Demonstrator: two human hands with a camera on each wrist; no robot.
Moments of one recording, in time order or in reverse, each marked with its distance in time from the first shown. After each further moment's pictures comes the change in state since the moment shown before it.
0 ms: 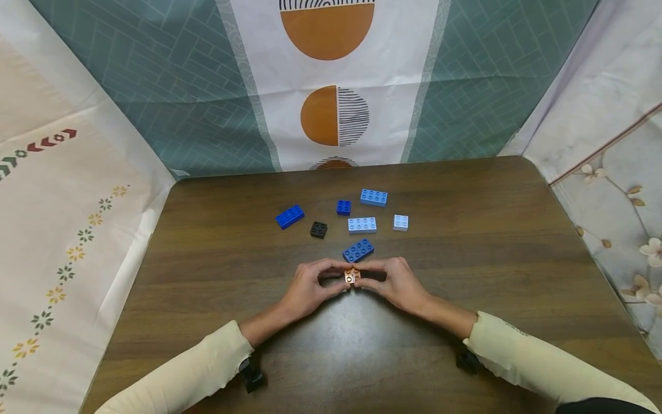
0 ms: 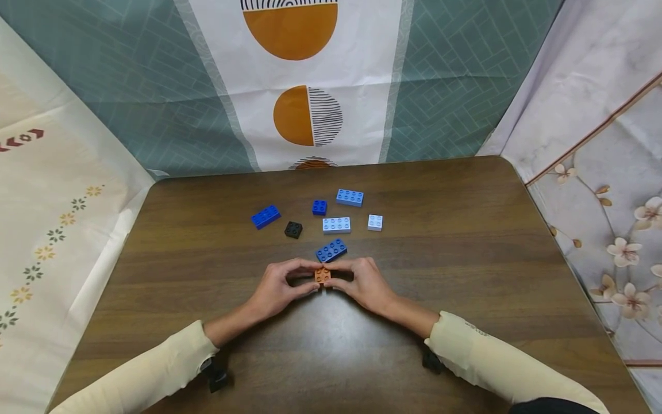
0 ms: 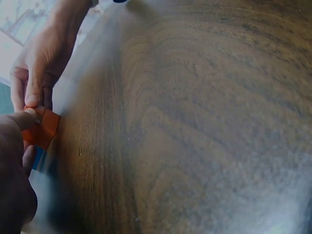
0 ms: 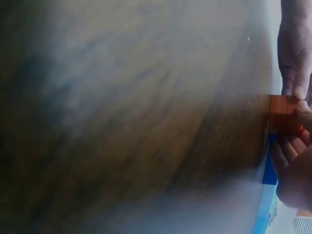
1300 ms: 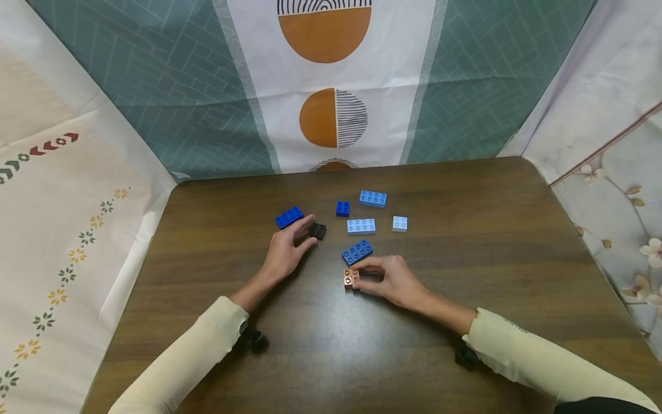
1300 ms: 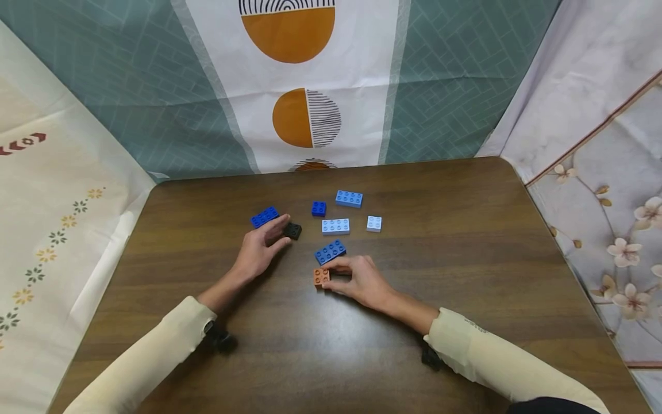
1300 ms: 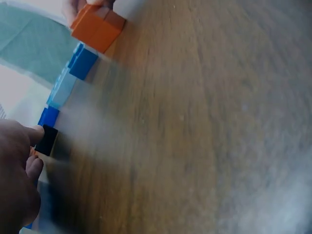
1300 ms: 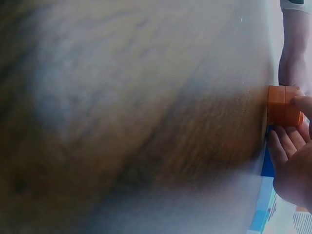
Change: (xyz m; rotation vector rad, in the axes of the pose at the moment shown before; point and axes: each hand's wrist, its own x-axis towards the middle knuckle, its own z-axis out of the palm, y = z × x) left_hand 0.041 -0.041 -0.061 0.218 0.177 -0.138; right_hand 0.006 0.001 -0.003 0.104 -0.093 0.072
